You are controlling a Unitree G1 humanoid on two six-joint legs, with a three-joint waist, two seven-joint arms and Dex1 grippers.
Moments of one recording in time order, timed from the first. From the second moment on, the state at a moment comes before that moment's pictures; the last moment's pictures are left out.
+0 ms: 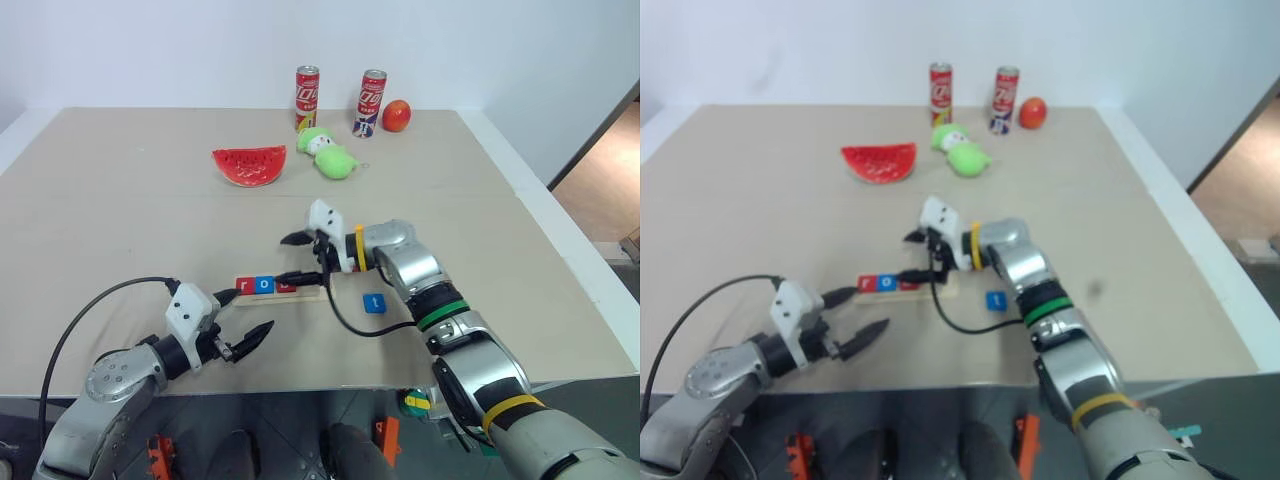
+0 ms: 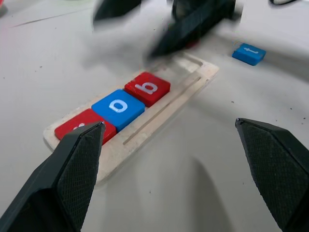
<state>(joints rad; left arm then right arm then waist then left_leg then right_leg) 0.13 0.52 0.04 -0.52 -0.43 0.41 -0.62 -0.91 -0.22 0.19 0.50 0.10 0.26 1.14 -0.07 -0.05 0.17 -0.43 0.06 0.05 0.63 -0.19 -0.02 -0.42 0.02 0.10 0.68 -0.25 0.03</state>
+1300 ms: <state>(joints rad) 0.15 0.53 0.08 -0.52 -0.42 0.39 -0.64 -0.54 -0.26 0.32 0.09 0.07 0.38 0.81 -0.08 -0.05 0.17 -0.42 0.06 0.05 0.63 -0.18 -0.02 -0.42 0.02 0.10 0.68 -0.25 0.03</state>
